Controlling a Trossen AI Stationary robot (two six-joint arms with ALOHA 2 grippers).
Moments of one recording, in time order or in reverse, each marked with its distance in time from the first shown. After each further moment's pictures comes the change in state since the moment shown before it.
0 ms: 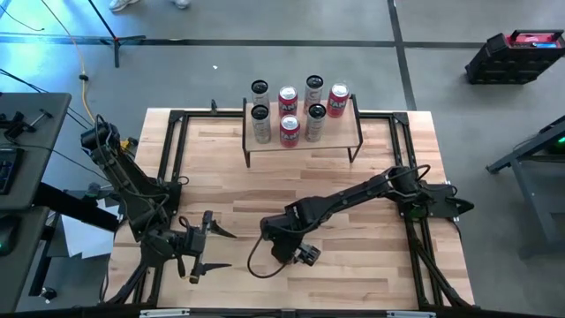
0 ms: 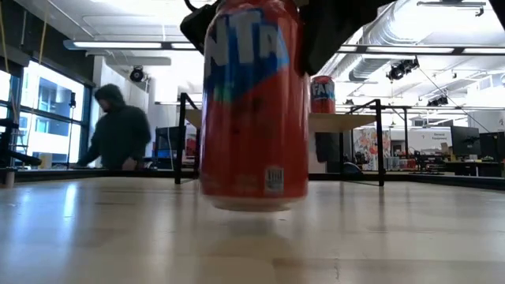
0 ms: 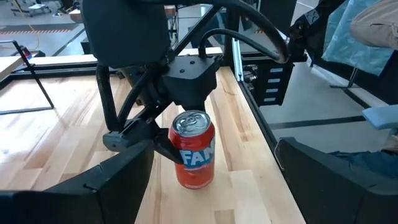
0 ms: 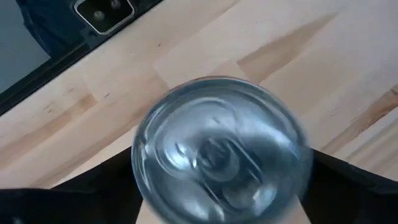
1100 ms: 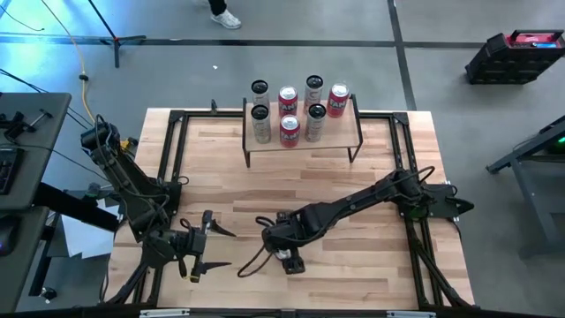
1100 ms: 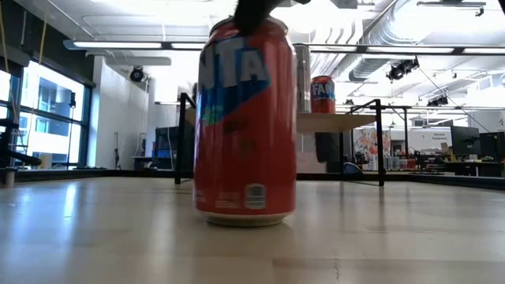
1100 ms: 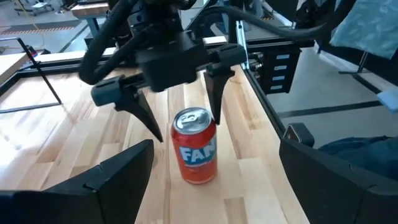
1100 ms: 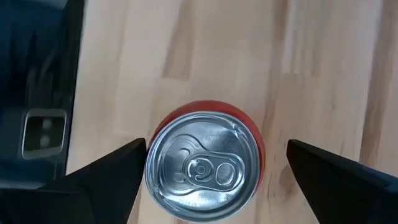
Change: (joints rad) left arm 0.000 0.000 0.000 -0.060 -0.004 0.002; right arm 0.054 -0.005 0.101 -0.087 0.300 0.795
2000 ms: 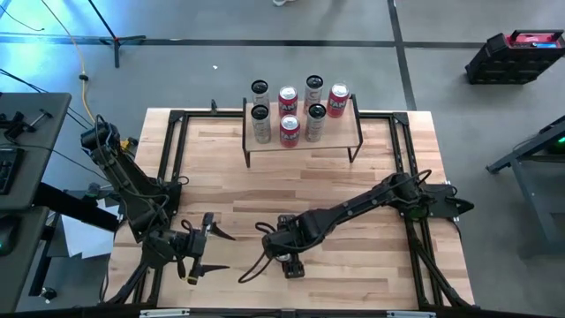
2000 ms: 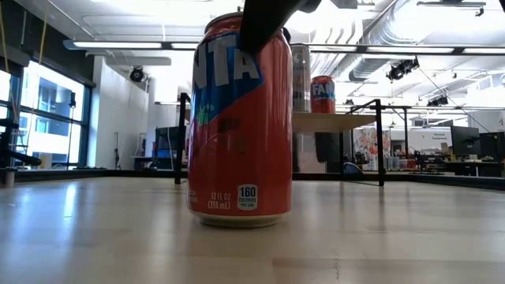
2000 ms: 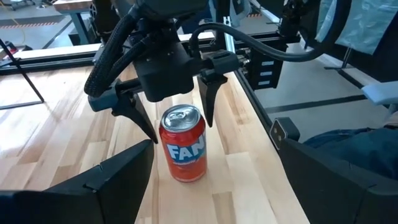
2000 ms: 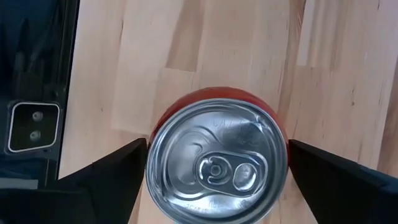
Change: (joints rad) left arm -0.003 0.000 0.000 -0.001 0.053 -0.002; right arm 0.026 0.033 -0.003 0.007 0.013 0.037
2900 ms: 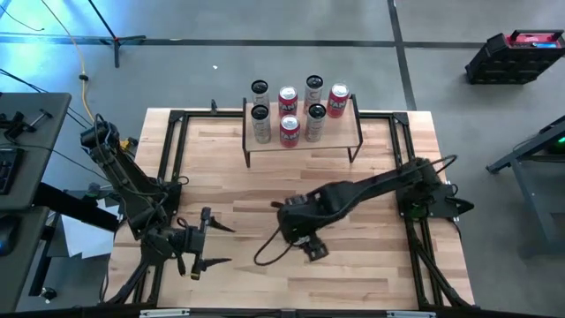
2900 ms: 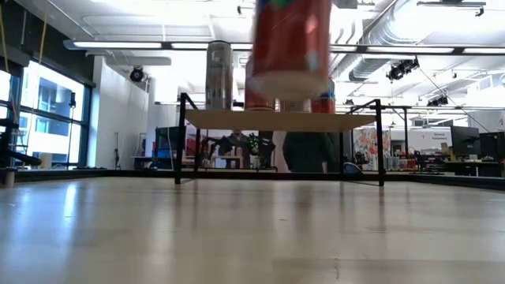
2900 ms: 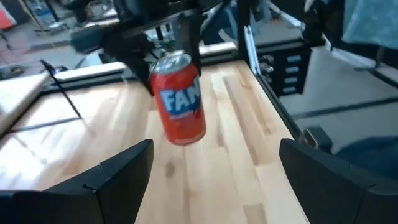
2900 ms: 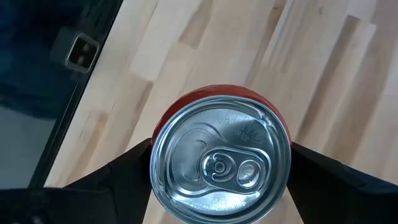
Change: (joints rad) left arm 0.013 -0.021 0.000 0.008 -0.095 0.094; right arm -0.061 -0.223 0.000 -0.198 -0.052 -0.307
